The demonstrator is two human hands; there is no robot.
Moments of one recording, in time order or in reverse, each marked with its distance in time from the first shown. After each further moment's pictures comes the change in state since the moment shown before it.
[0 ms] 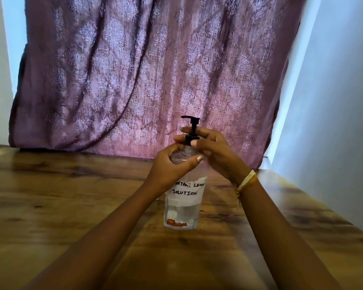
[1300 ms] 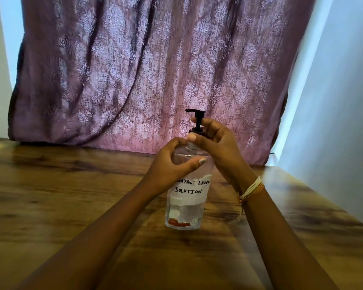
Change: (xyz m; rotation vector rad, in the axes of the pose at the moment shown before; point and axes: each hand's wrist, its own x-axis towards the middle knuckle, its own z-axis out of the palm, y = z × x) left_hand -0.006 0.002 -0.003 0.043 -0.075 -0.002; right_hand -0.007 0.011 0.010 -0.174 0.241 -0.111
